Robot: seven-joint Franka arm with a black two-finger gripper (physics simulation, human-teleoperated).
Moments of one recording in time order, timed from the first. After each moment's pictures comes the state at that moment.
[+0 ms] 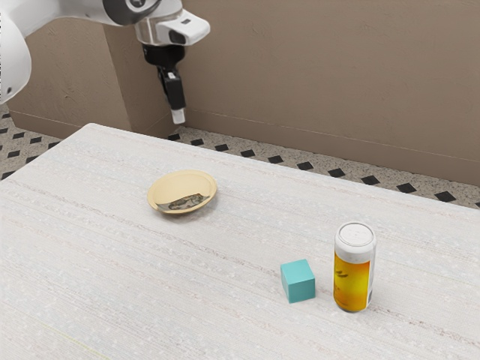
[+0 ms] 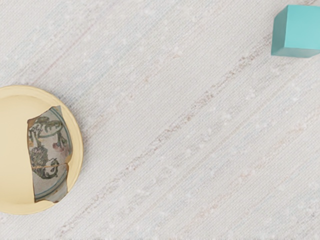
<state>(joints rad) -0.31 0.24 0.25 -1.26 0.00 1.50 0.69</state>
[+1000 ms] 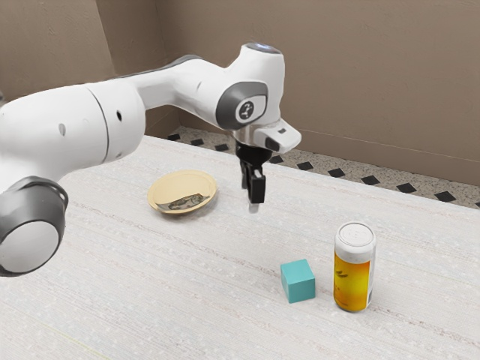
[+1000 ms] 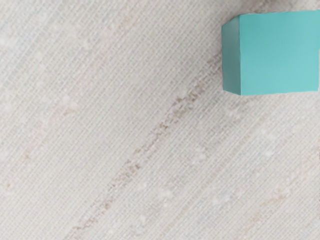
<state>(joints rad) -0.51 0.52 0.25 -1.33 -0.04 1.69 0.63</state>
